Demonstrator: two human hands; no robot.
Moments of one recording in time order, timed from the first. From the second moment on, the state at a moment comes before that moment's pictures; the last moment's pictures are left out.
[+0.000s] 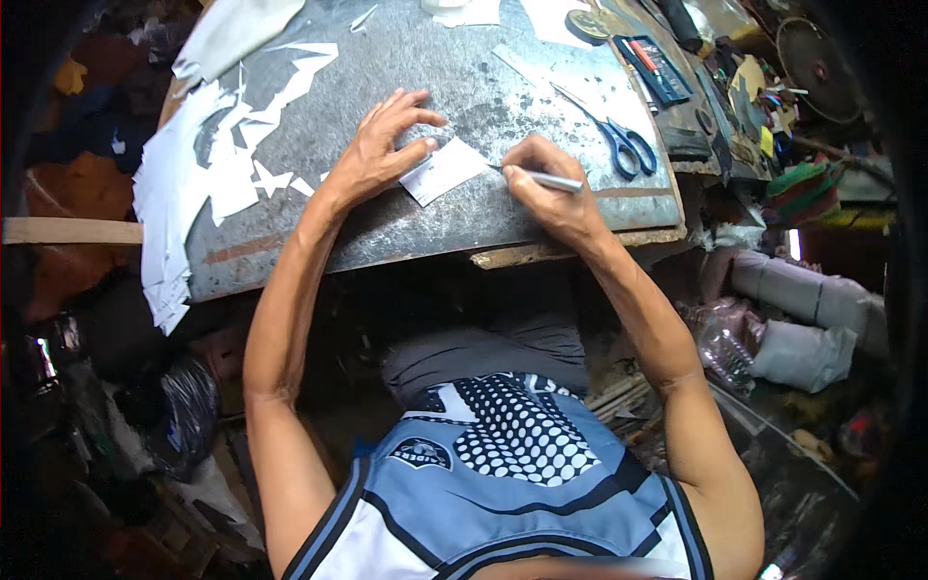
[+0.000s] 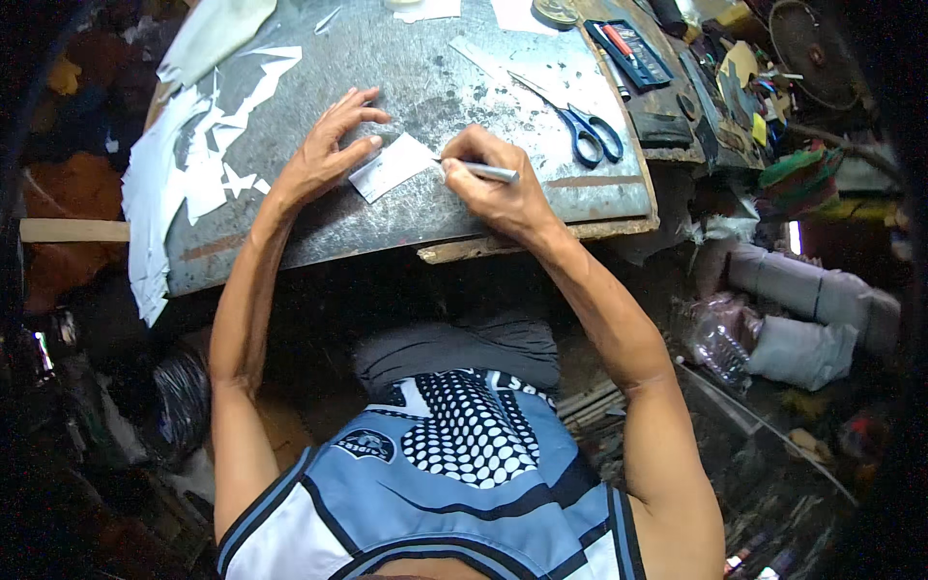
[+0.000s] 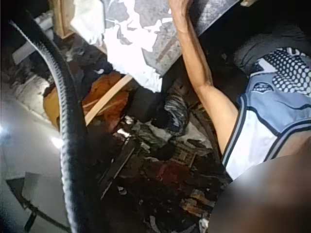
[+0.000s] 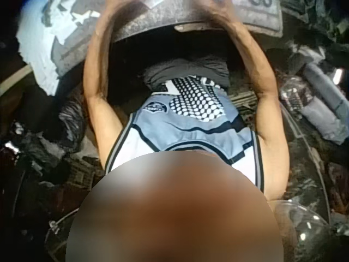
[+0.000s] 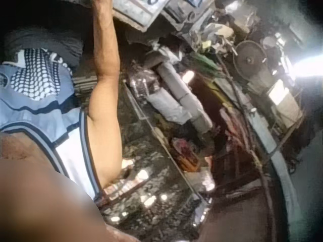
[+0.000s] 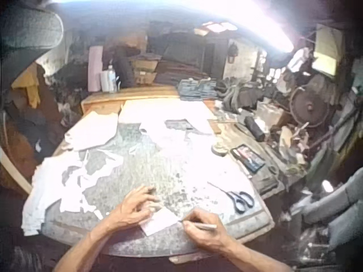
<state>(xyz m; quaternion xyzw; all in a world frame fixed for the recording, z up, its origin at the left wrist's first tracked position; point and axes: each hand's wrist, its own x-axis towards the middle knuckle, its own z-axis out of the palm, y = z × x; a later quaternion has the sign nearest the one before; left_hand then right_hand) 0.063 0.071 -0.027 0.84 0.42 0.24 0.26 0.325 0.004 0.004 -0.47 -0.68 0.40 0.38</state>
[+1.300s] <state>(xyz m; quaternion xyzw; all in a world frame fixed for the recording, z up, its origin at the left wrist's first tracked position) 0.054 0.016 0.016 0.47 0.48 0.45 0.59 0.310 -0.018 -0.013 -0.42 -0.61 0.34 0.58</state>
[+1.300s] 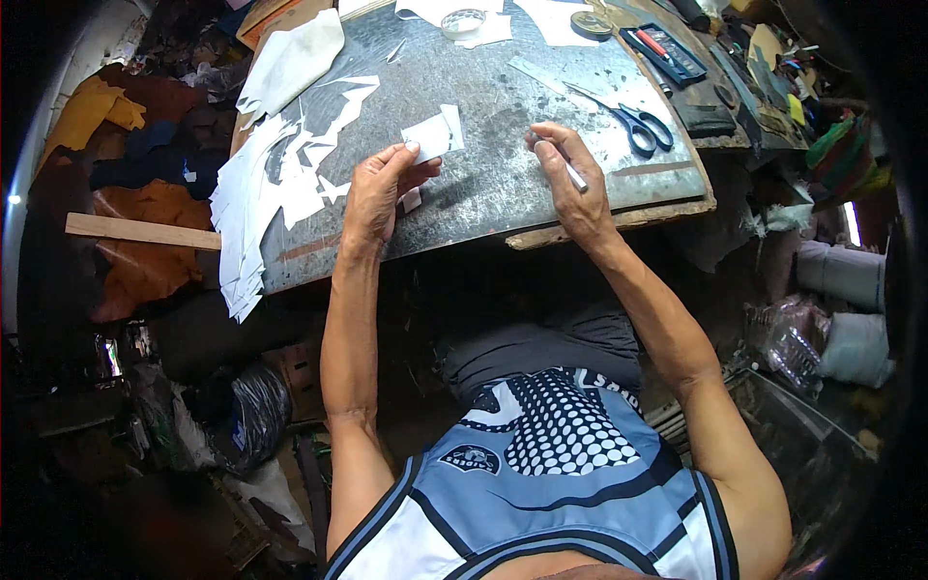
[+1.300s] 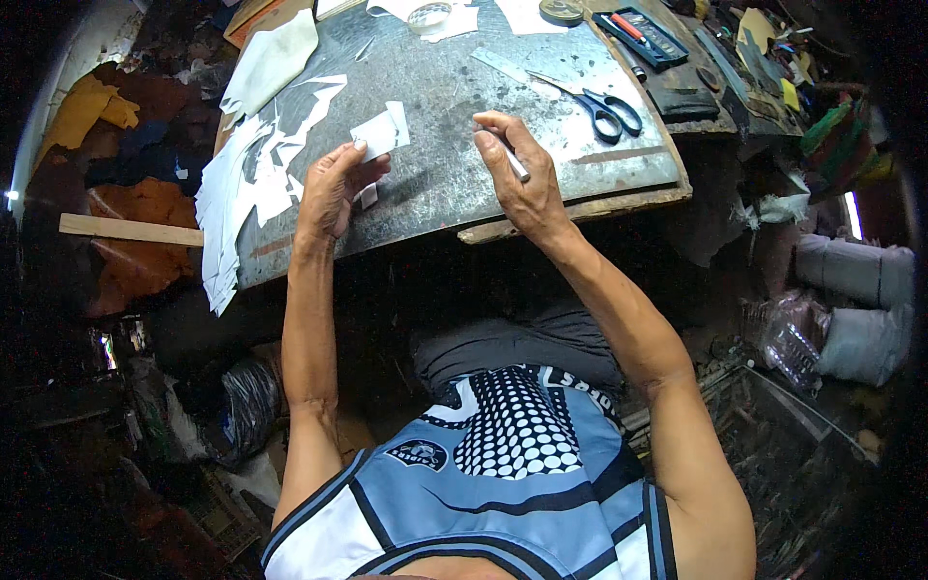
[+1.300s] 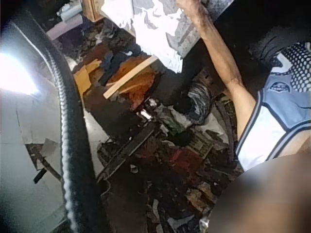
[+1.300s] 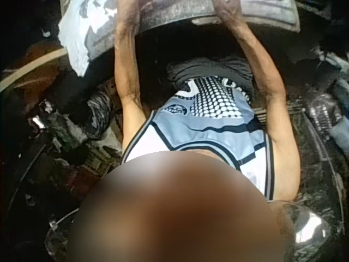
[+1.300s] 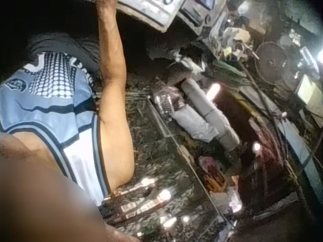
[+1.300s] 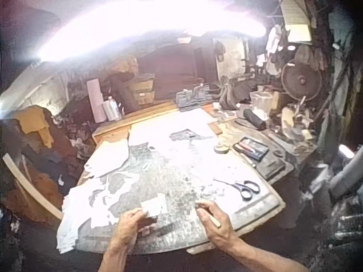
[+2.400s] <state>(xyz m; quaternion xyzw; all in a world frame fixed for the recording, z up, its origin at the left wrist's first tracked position) 0.062 -0.017 0.038 0.51 0.48 0.49 0.52 0.286 0.017 0.007 -0.35 -0.54 0.55 0.54</state>
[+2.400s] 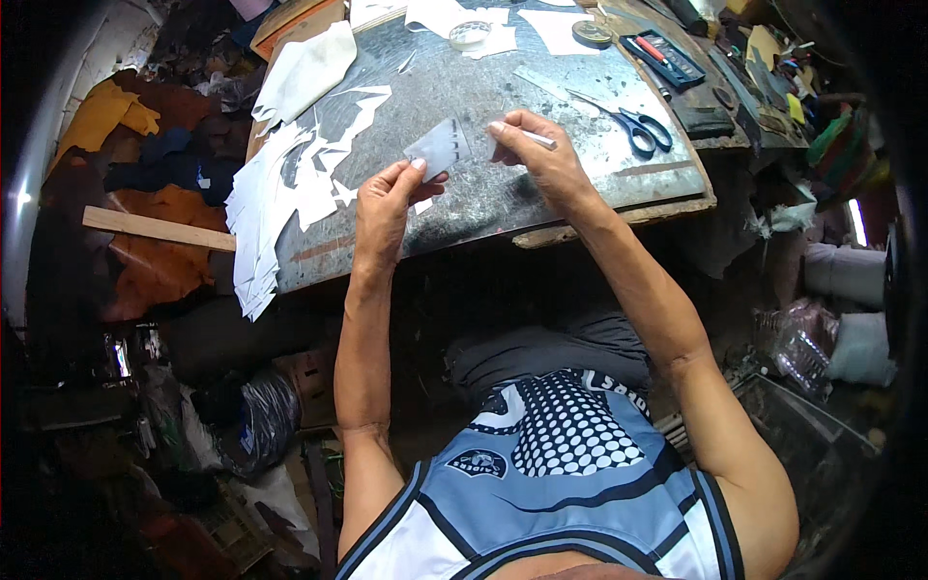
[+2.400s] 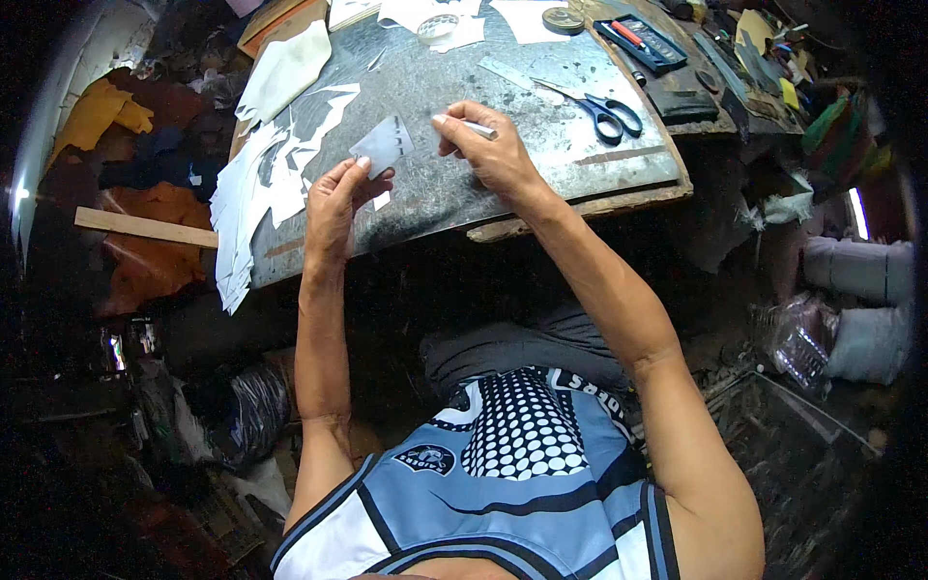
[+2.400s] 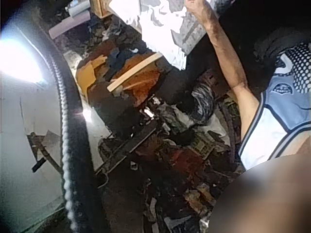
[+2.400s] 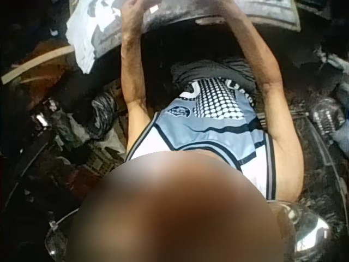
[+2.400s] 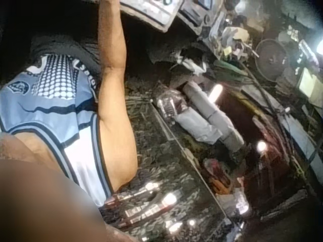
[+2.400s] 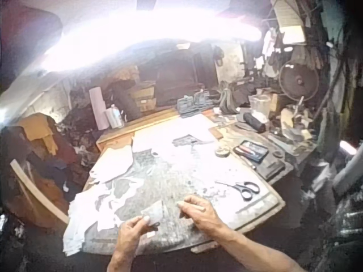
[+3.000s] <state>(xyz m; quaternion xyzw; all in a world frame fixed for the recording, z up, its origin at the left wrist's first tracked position) 0.080 0.028 0.029 0.60 0.48 0.48 0.43 0.345 0.030 0.017 -0.51 -0.81 0.11 0.26</state>
